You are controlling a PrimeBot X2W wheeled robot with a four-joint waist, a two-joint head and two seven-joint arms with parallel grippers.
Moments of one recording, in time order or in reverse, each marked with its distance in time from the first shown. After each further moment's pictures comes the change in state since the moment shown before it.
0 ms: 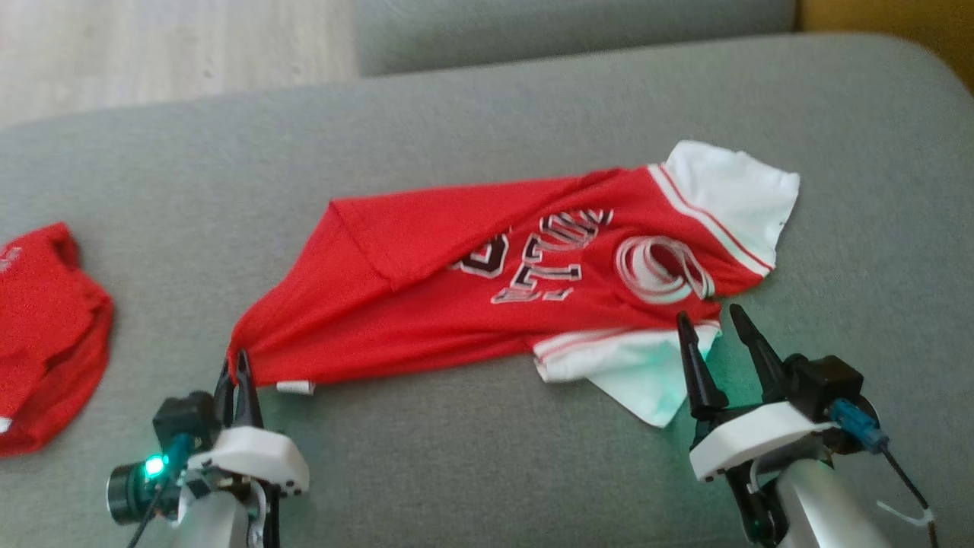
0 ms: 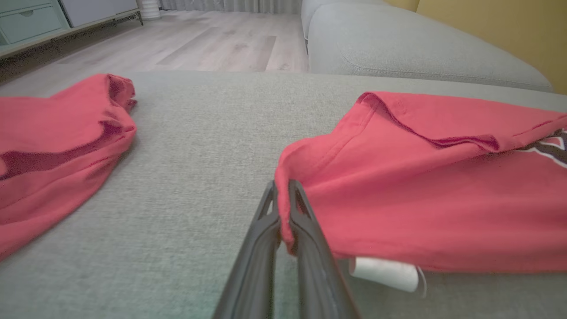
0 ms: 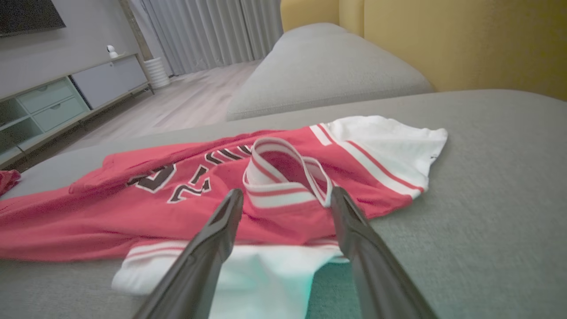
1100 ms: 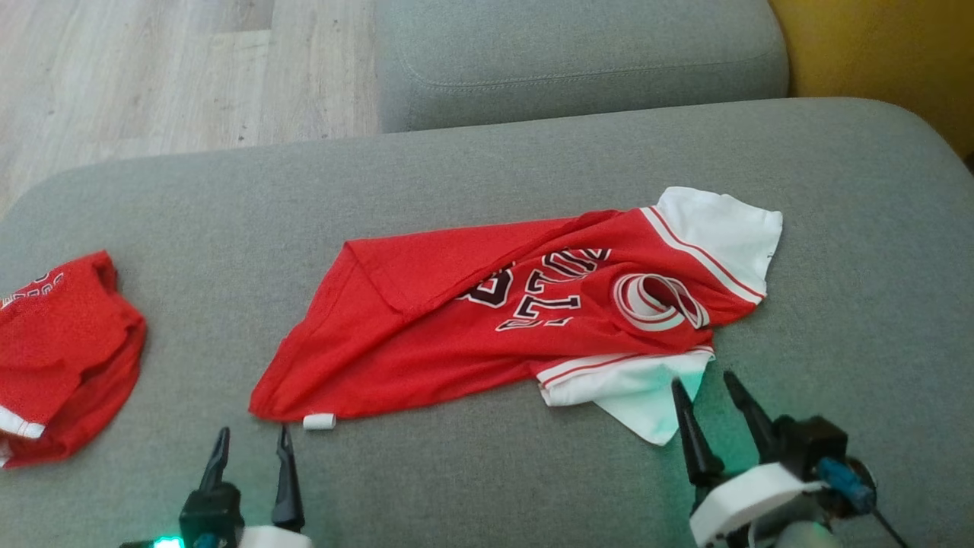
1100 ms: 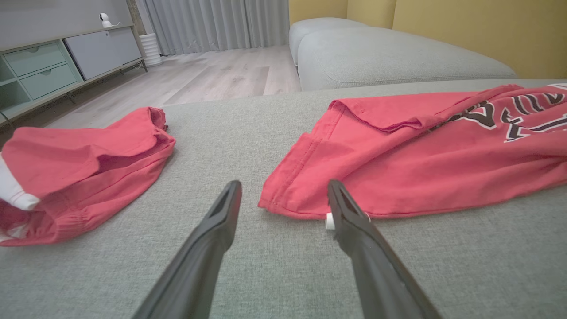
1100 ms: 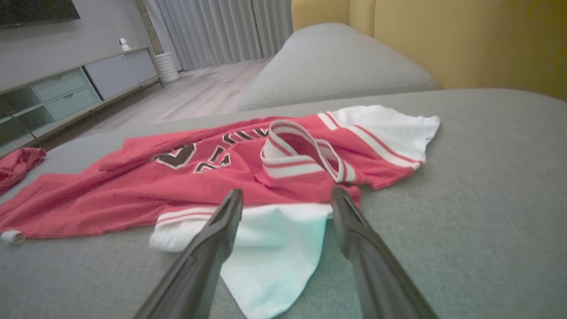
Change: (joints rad) left arm 0.309 -0.002 -0.036 -0.293 0.123 0.026 0.000; right arm 0.115 0.007 0.004 0.009 -0.037 0.000 0.000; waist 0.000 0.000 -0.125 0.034
